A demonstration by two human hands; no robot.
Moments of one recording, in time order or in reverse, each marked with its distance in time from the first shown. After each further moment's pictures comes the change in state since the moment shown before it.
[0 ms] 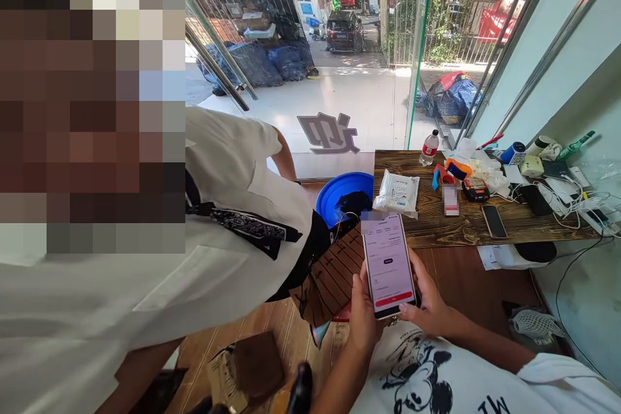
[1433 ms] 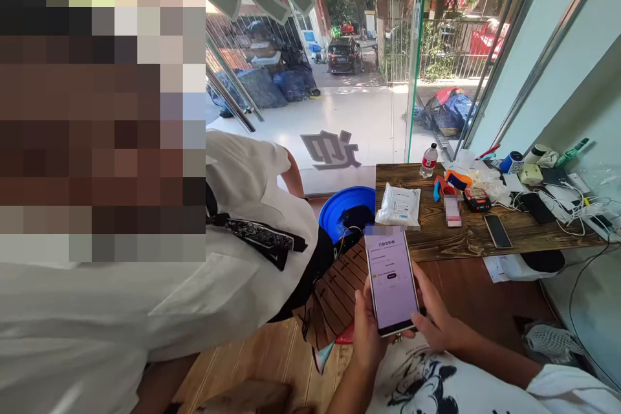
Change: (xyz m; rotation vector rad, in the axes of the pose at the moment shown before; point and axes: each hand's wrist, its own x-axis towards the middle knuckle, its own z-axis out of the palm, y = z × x) left_hand 0.005 -0.007 -0.022 0.057 -0.007 -0.058; right_hand -0.010 0.024 -0.010 -0.331 -0.013 -0.142
